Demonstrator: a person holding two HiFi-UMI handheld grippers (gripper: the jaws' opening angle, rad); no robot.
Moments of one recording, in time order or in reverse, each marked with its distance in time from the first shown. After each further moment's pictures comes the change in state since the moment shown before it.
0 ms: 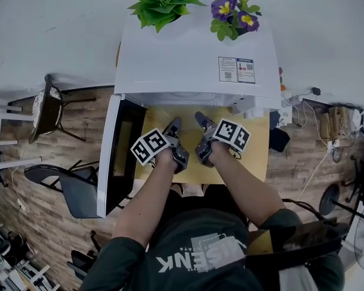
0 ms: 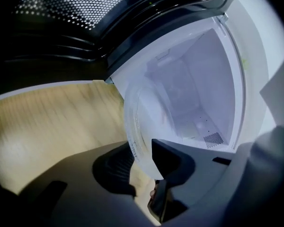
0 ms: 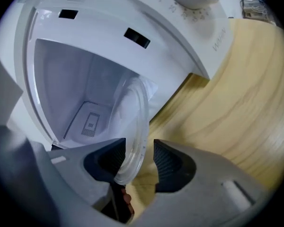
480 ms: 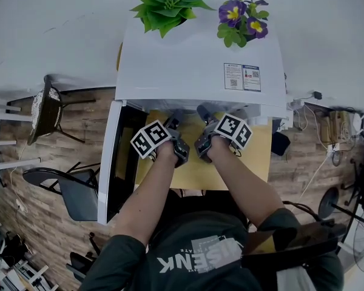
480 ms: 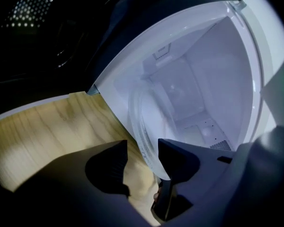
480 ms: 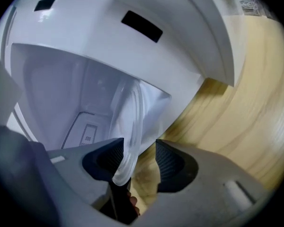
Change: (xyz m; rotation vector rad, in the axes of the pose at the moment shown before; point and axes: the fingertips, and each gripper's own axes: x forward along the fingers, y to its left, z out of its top) left arm 0.030 -0.007 0.034 0.038 -0.013 0.016; right arm 0.024 0.009 0.031 0.069 -0.073 -0.006
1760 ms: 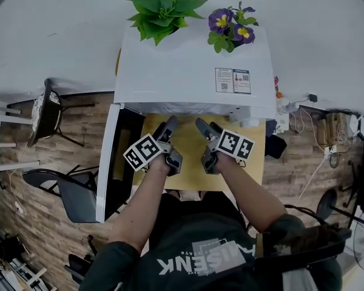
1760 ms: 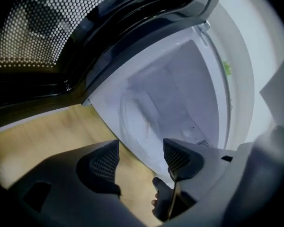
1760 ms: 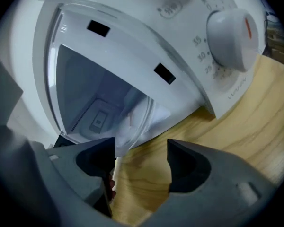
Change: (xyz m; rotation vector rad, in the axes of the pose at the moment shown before) left arm -0.039 -0.031 0.002 0.051 -0.069 -0.129; right arm -0.048 0.004 -0.006 -0.271 0.060 0.046
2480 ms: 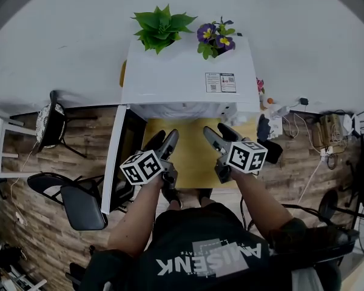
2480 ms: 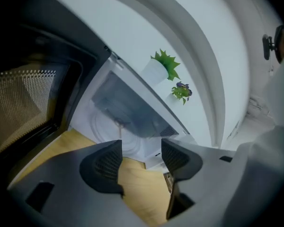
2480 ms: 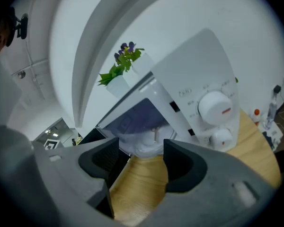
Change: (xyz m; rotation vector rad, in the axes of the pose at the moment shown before) left arm -0.075 -0.086 -0.007 0.372 0.029 -0.085; right arm -0.099 0.082 0.027 -0.383 -0.062 0.120
